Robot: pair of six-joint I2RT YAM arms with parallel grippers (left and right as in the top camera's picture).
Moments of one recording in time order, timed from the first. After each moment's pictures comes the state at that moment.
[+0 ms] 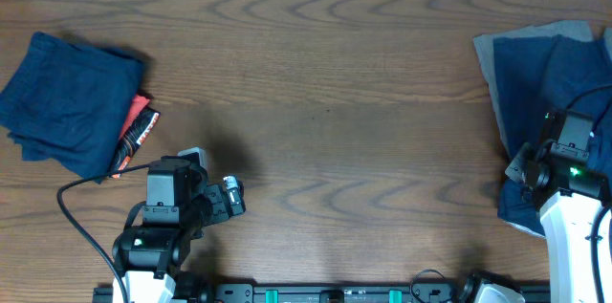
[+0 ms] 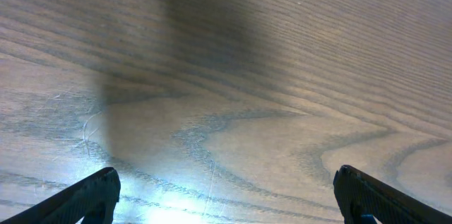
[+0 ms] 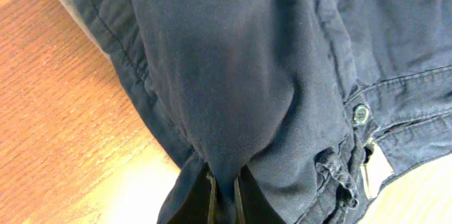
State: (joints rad) left arm -0.07 0.73 0.49 -0.78 0.17 -0.36; right arm -0.30 1.14 0.77 -0.78 0.32 0.30
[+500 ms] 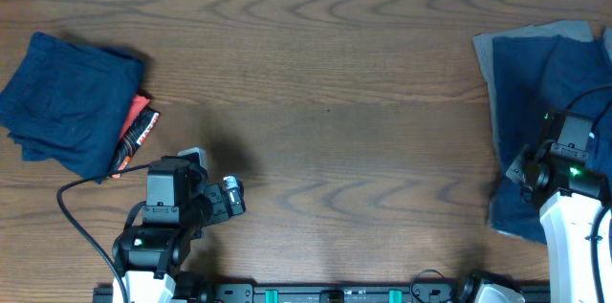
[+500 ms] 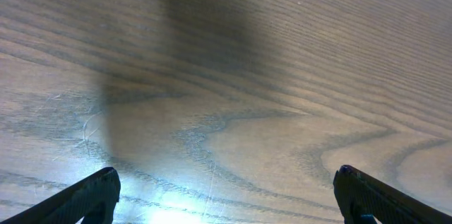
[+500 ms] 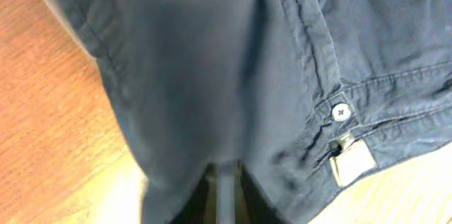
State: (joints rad) left arm -0.07 0.73 0.49 -0.78 0.17 -0.36; right arm -0.30 1.14 0.77 -0.79 0.34 0.29
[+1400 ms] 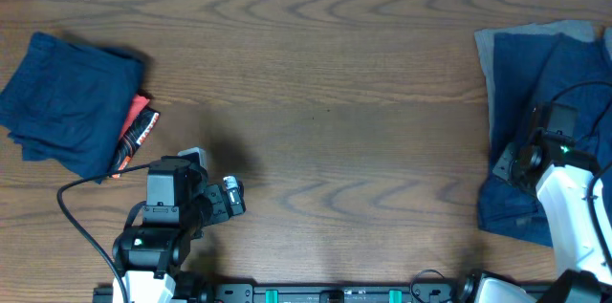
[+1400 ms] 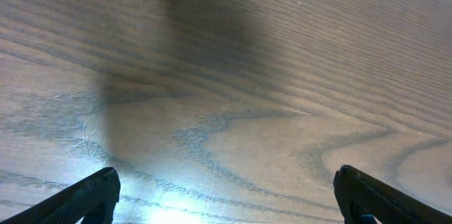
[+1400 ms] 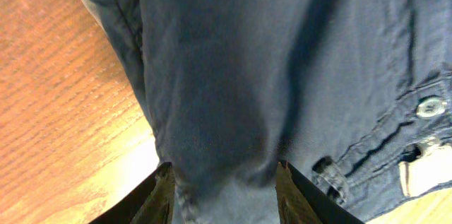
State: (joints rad) left arm -0.07 0.73 0.49 -0.78 0.17 -0.36; right arm -0.30 1.33 0.77 -0.75 0.21 0.29
